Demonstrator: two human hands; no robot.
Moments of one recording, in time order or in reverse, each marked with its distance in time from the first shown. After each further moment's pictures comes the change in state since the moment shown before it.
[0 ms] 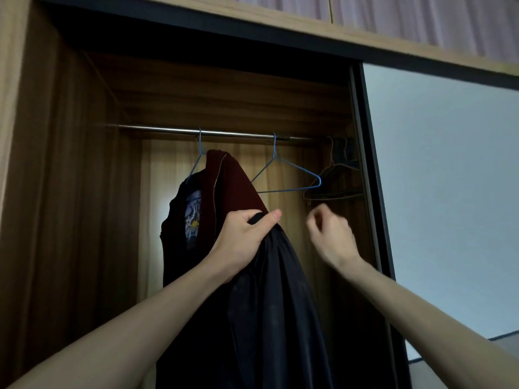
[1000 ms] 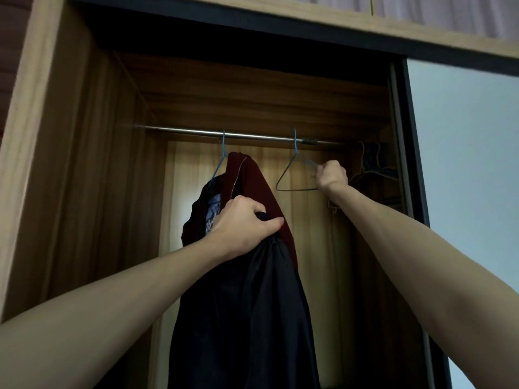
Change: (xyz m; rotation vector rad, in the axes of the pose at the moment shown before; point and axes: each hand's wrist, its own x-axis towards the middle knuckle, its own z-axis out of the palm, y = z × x) left_hand 0.047 -0.007 -0.044 0.583 0.081 0.039; right_hand 0.198 -0.029 0.053 0.146 0.018 0.248
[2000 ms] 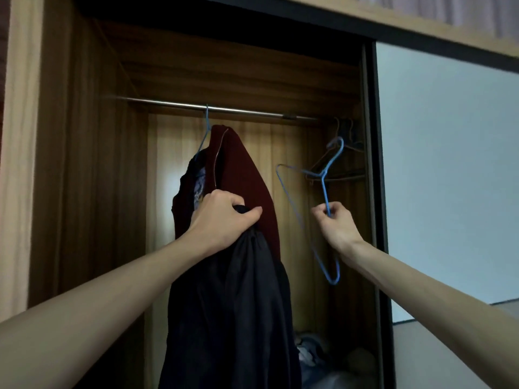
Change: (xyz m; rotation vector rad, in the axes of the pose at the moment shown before) left_hand -0.064 -0.006 -0.004 -0.020 0.053 0.044; right_hand -0.205 0.083 -0.061 0.271 -0.107 0.074
